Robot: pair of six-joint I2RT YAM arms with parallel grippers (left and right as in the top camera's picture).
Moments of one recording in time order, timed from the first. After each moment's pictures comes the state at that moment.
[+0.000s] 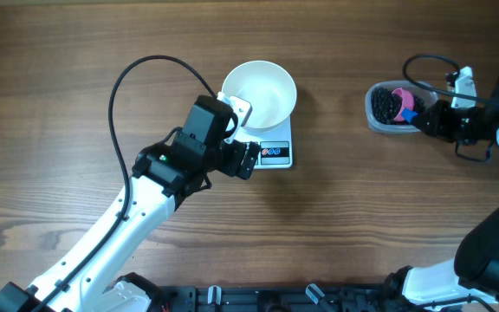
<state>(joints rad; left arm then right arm) -0.55 1.33 1.02 -0.61 0.01 -0.07 -0.44 1.69 1.26 -0.91 -0.57 -0.20</state>
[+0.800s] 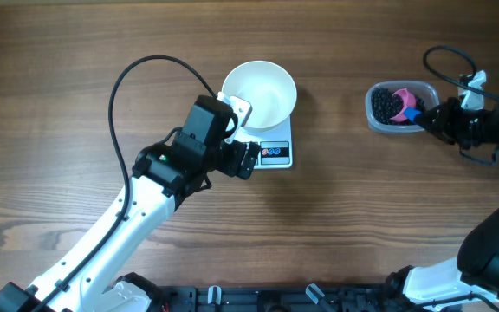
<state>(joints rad) -0.55 1.33 1.02 -0.61 0.01 -0.07 -0.49 1.70 1.26 -0.92 -0.68 -0.05</state>
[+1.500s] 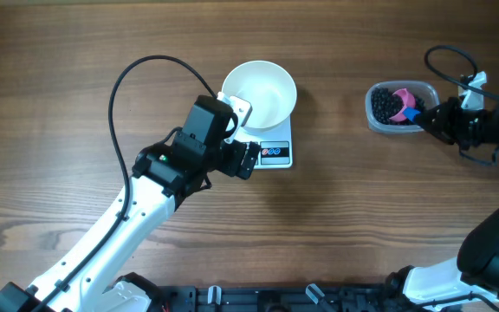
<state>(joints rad) -0.55 1.33 1.02 -0.61 0.01 -0.07 -0.49 1.70 1.26 -0.92 -0.69 -0.02</state>
